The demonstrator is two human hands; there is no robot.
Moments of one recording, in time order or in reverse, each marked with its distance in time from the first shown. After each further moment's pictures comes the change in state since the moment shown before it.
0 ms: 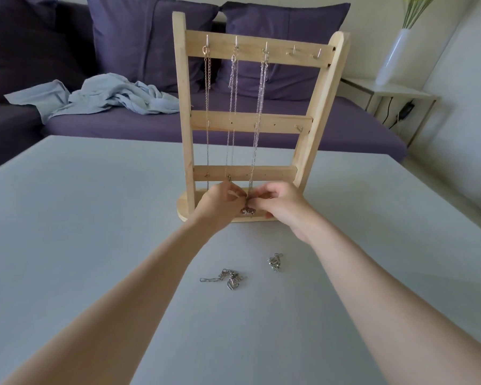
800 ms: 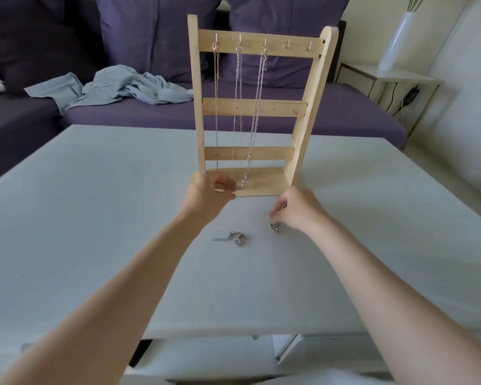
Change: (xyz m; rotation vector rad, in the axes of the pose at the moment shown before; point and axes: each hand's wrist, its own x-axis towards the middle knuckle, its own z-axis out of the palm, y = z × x) left_hand -0.064 0.003 -0.022 0.042 0.114 0.068; right_hand -0.058 0.007 -0.006 -0.635 0.036 0.115
